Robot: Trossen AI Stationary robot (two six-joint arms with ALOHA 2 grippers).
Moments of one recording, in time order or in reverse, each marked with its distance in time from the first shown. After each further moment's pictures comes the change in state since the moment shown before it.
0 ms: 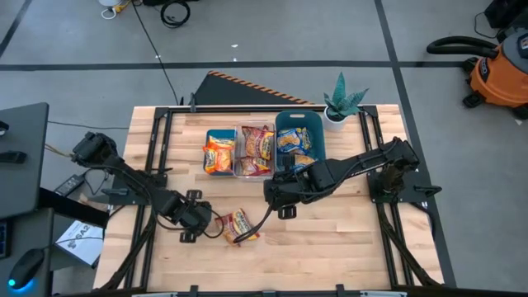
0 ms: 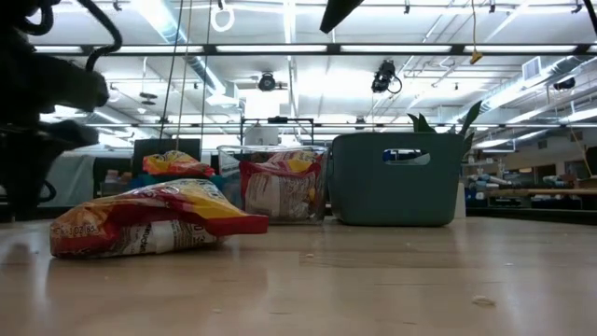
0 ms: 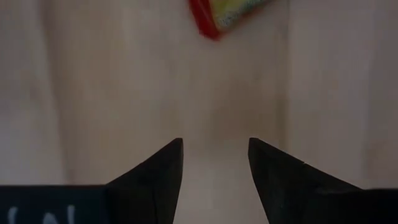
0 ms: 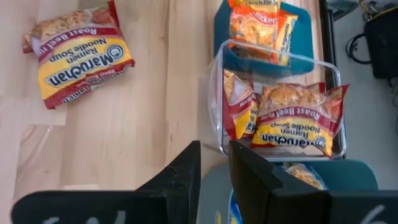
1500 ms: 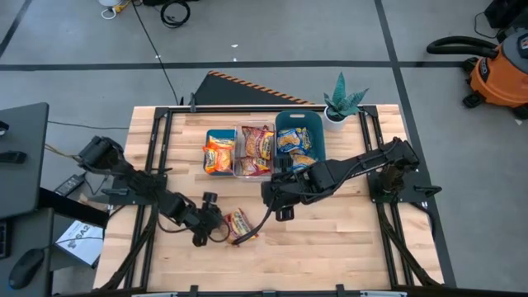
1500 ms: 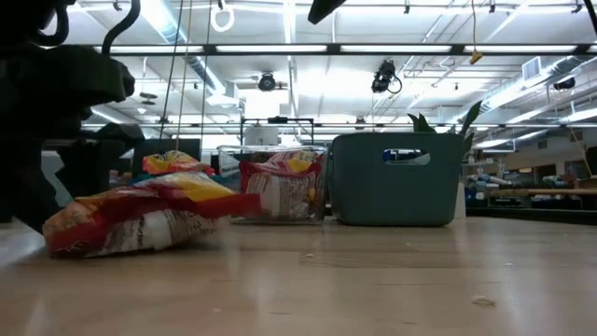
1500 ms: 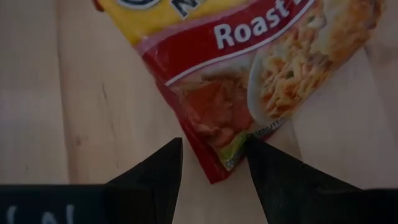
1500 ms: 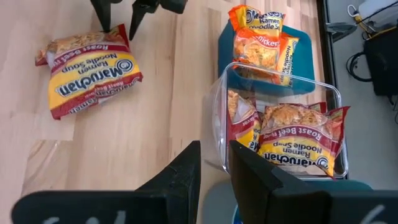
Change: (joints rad) left arm 0.015 0.088 -0.076 0.426 -0.203 0.259; right arm 0.008 0.000 0.000 0.075 -0.005 -0.049
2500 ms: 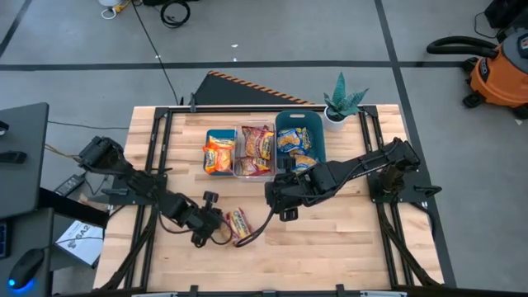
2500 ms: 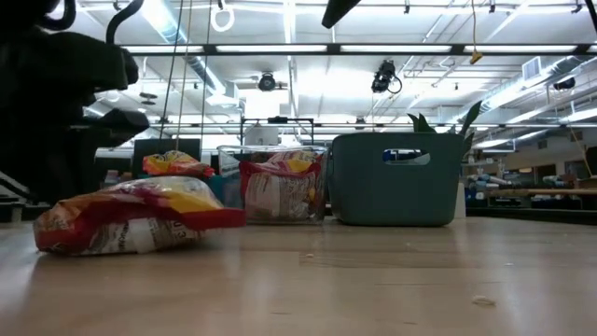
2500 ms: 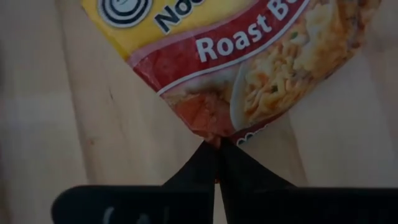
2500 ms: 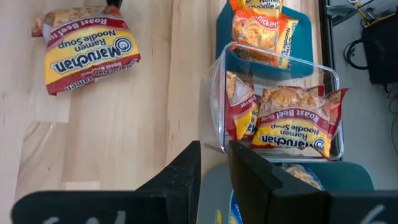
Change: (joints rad) left arm 0.004 0.010 0.083 -0.145 0.004 0.048; right arm 0.016 -0.003 0.000 -0.076 0.017 0.039
